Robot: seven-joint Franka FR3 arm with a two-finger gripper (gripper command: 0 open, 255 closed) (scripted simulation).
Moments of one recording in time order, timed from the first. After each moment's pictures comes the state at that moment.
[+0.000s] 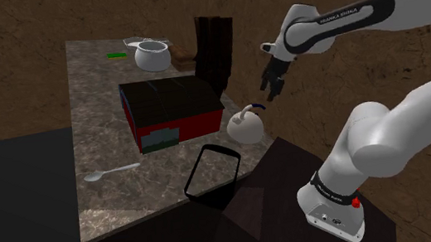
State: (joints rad) arm 0.12 -0.49 -0.64 -2.63 -0.21 2.22 -1.07
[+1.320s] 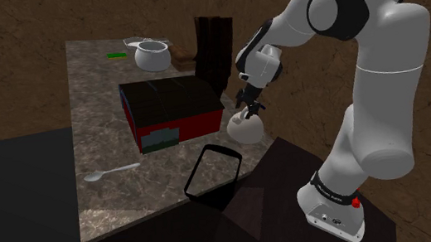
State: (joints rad) arm 0.30 0.38 -0.79 -2.34 0.84 2.44 -2.25
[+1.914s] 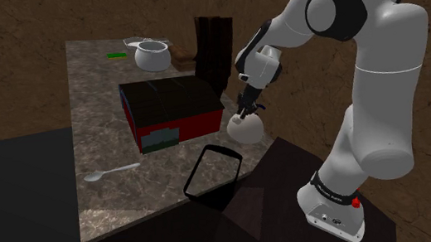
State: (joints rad) arm 0.29 0.39 -0.78 -2.34 0.85 2.45 -2.26
